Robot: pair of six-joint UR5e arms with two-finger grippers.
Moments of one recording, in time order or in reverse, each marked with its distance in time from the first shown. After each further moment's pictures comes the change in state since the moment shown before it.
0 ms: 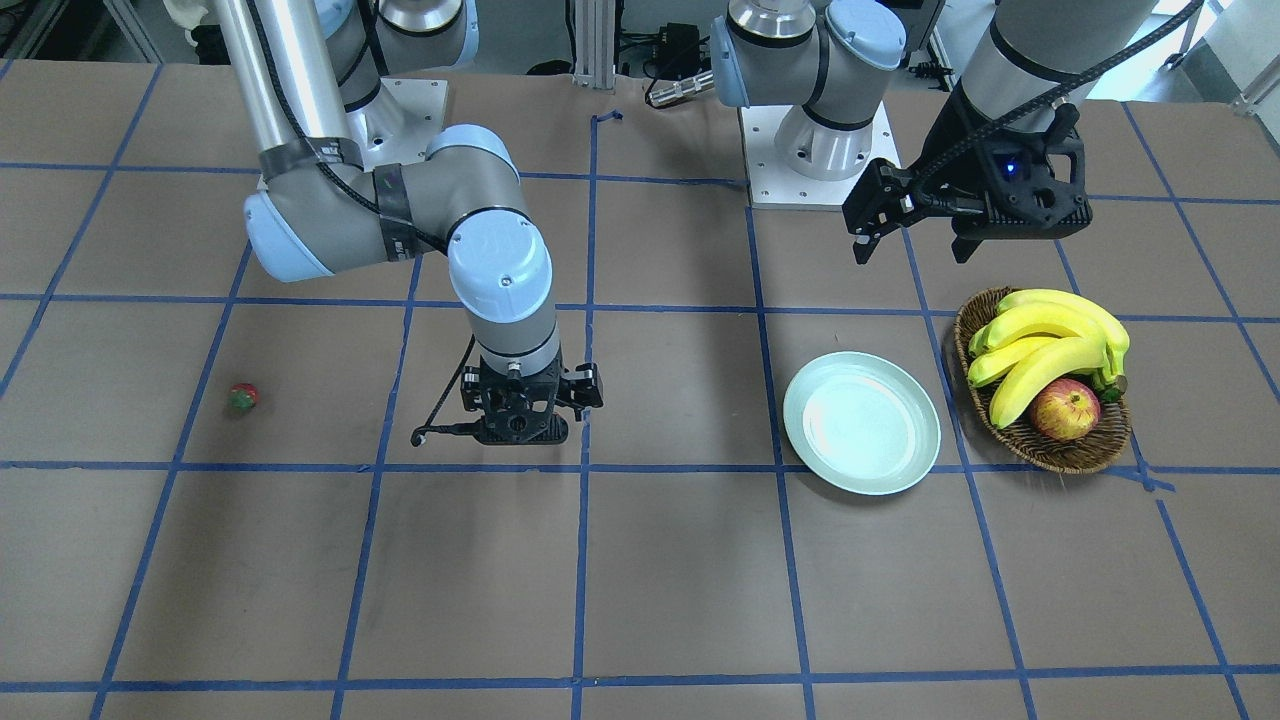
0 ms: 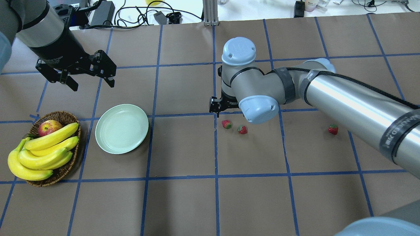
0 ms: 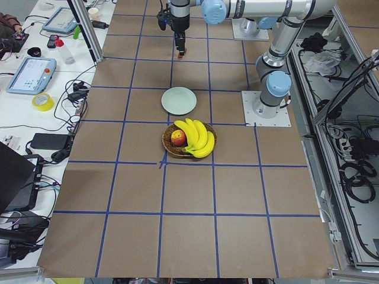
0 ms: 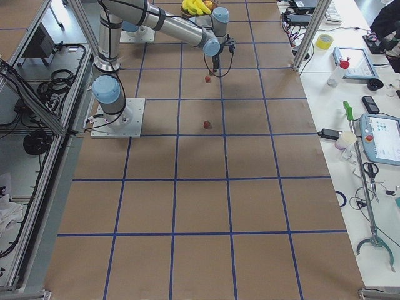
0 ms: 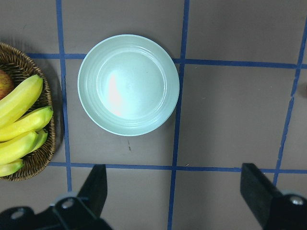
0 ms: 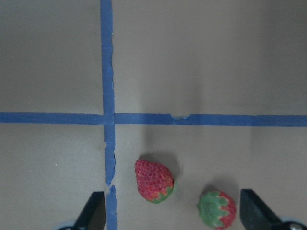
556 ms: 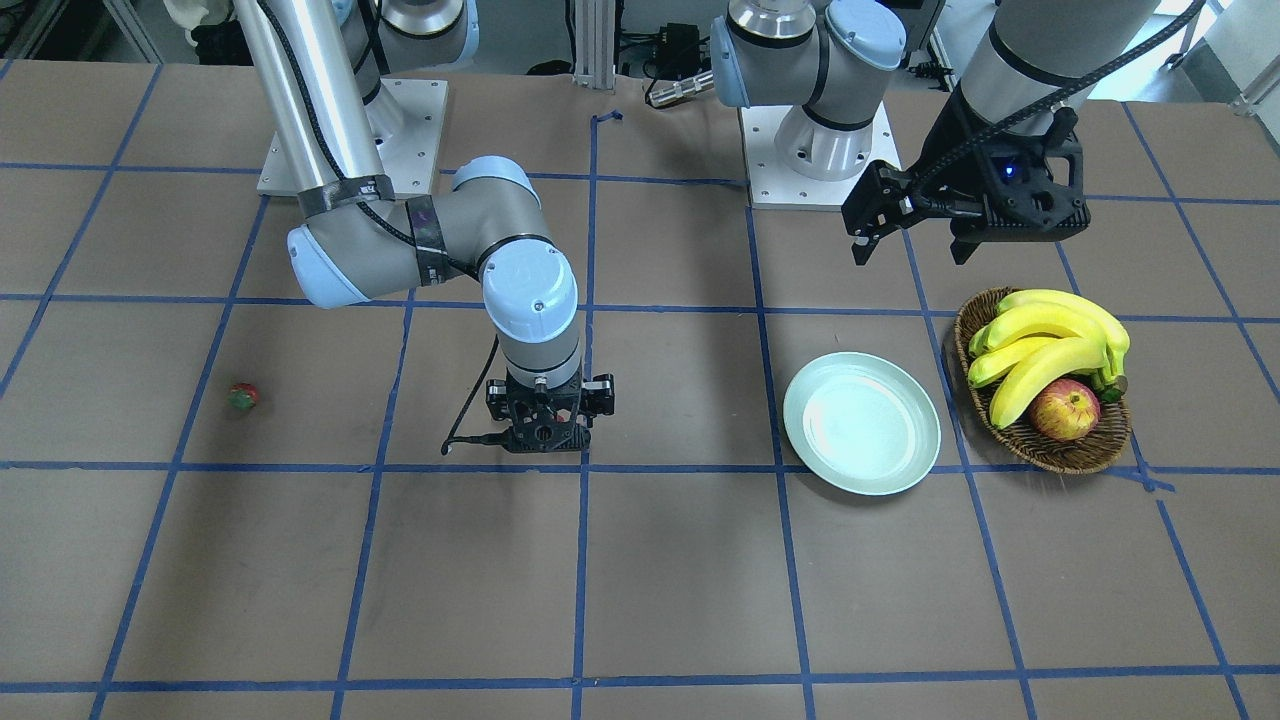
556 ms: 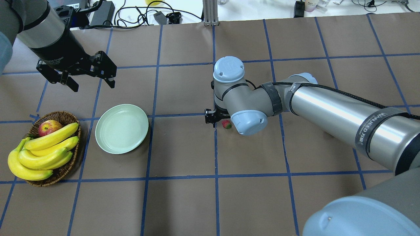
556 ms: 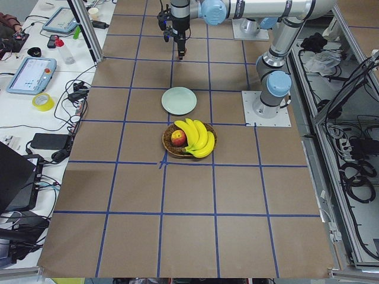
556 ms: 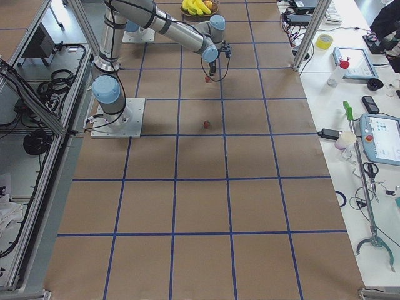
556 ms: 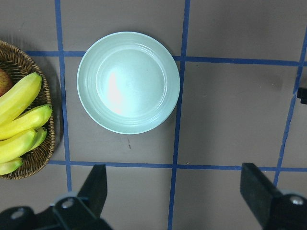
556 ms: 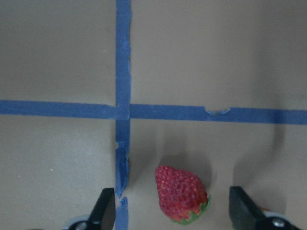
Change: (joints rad) left arm 0.000 -0.001 -0.001 -0.001 -0.002 0.000; right arm 0.026 0.054 0.018 -0.056 0.003 0.007
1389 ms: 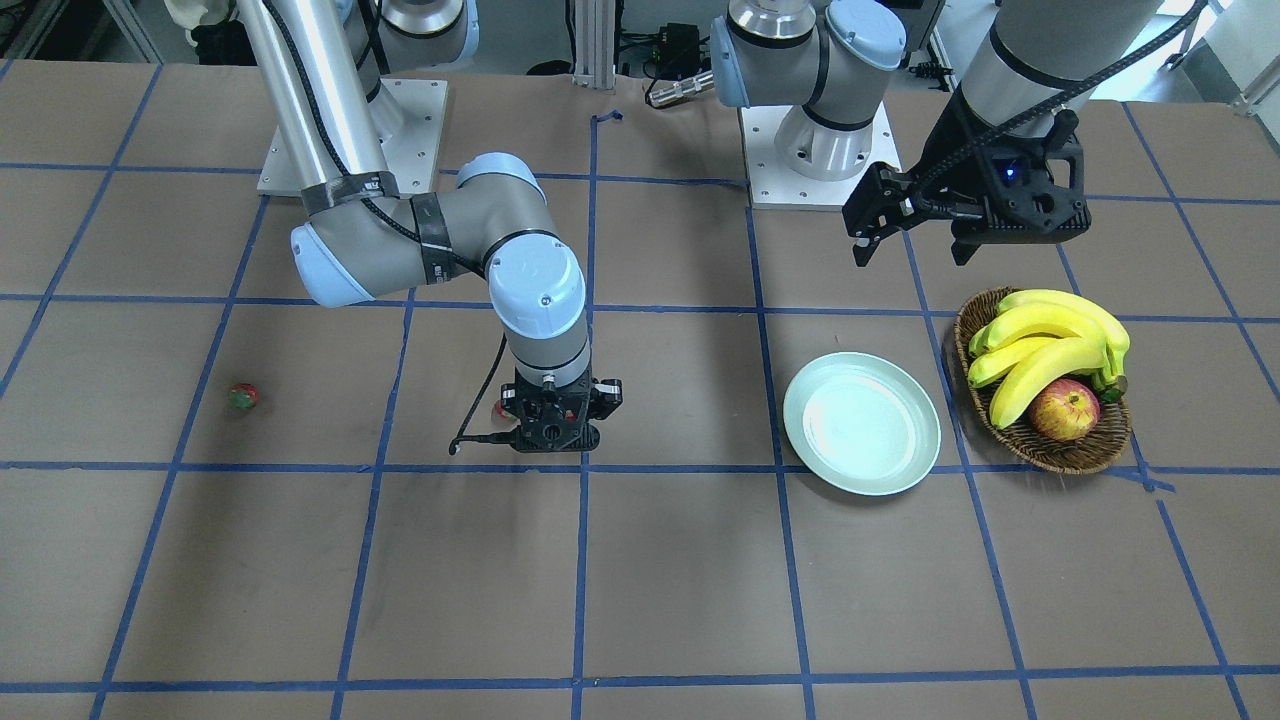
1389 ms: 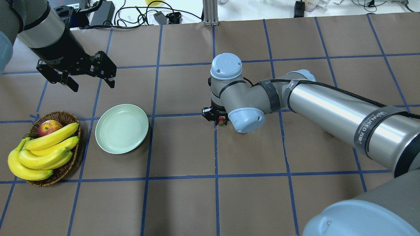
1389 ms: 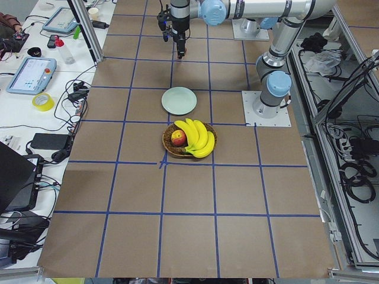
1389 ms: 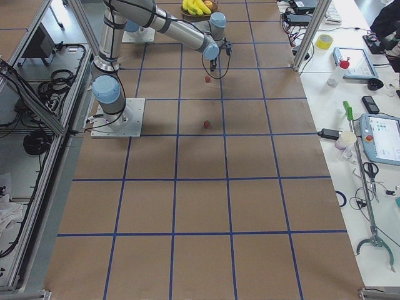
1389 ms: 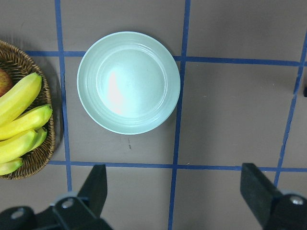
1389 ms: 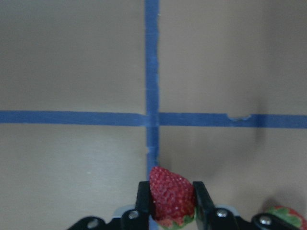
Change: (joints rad) left arm 0.001 -0.001 0.000 0.001 0.001 0.000; right arm 0.025 -0.005 -0.048 0.007 0.054 0.064
